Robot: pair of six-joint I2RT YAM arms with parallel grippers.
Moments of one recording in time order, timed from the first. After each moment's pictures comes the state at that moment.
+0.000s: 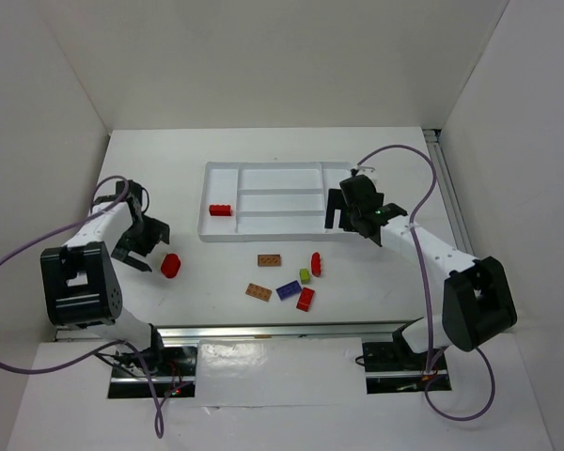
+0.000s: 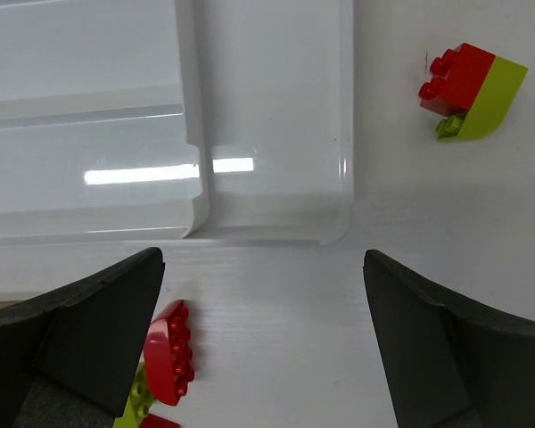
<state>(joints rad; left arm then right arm) 0.18 1.55 1.02 -0.89 -0.13 -1.02 0.43 1.40 0.94 -0.38 0.30 0.43</state>
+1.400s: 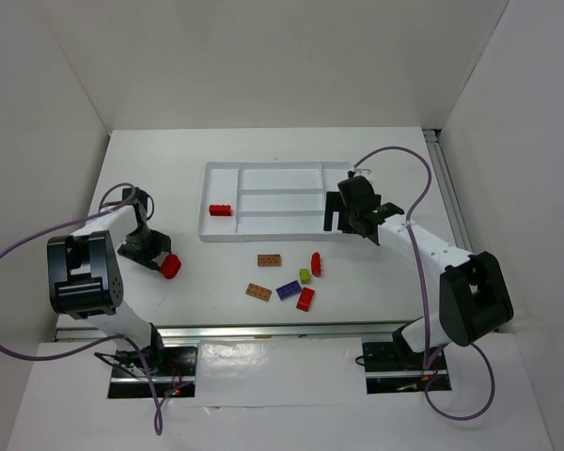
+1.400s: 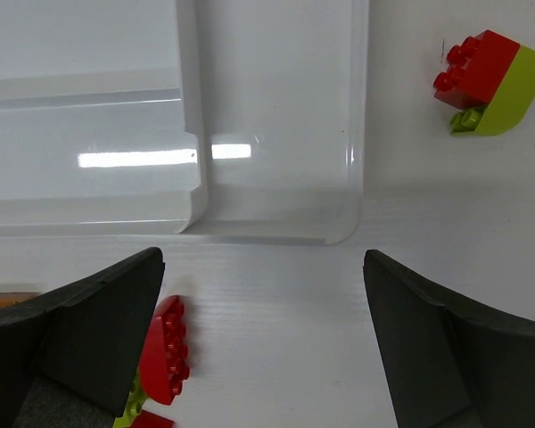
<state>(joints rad) 0.19 1.63 0.95 -0.78 -0.10 -1.03 0.43 1.43 0.94 -0.38 0.27 0.42</state>
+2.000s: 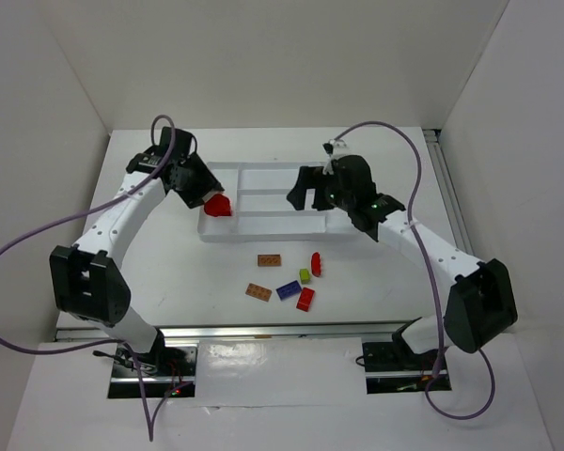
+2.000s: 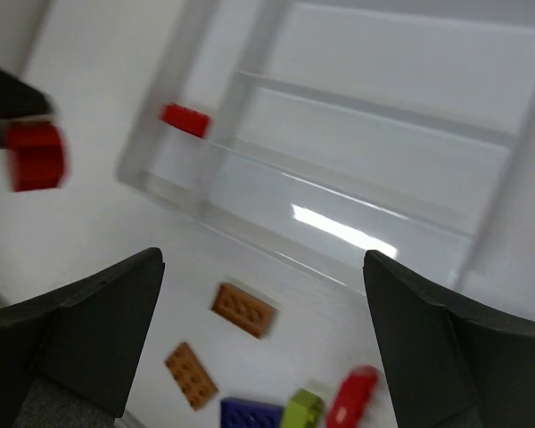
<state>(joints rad) -0.19 1.58 1.46 -0.84 0.04 -0.90 0.50 1.39 1.05 -0.15 -0.09 0.41</state>
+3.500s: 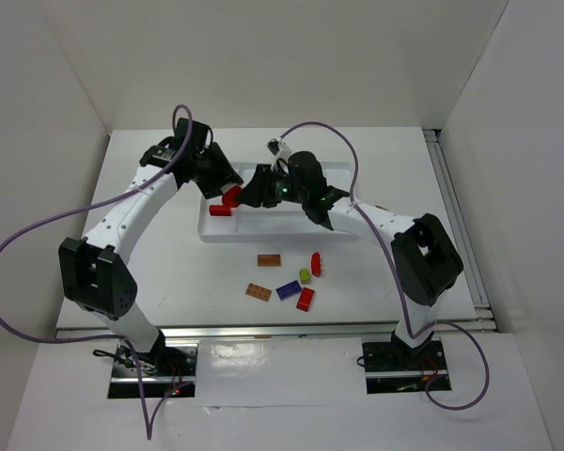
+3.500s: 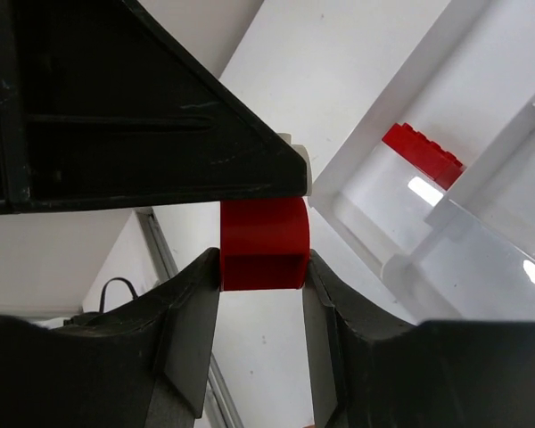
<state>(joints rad) -0.29 1.64 1.58 -0.81 0.10 -0.87 0.66 1.78 1.26 0.25 -0.45 0.65</state>
